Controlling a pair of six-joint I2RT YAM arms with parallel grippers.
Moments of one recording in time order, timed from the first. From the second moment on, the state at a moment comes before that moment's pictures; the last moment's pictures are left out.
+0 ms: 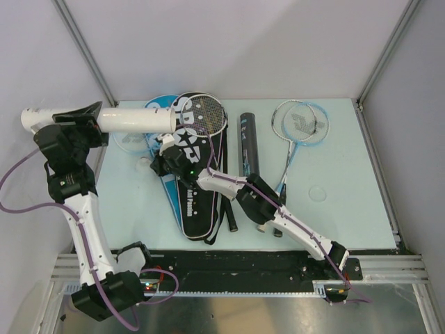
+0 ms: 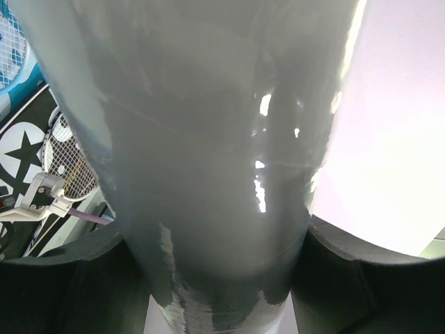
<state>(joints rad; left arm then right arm) 0.45 0.96 1.17 -0.35 0.32 -1.45 1.01 2.81 2.40 0.15 0.03 0.48</state>
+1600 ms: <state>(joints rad) 0.33 1.14 1.02 -0.32 0.71 -1.29 0.68 0.94 0.82 0.06 -0.25 0.20</state>
